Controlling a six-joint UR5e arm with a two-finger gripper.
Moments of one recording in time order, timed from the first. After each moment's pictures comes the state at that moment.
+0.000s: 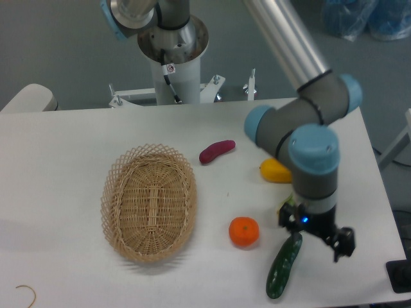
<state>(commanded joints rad) 2.66 -2.07 -1.29 -0.97 1.56 1.42</state>
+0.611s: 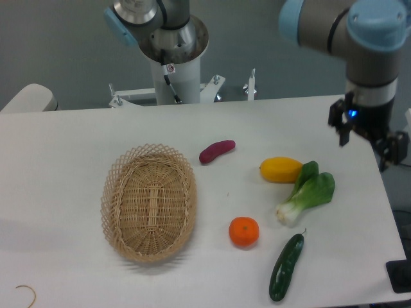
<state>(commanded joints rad) 2.82 -1.87 -1.29 -1.32 1.60 1.88</state>
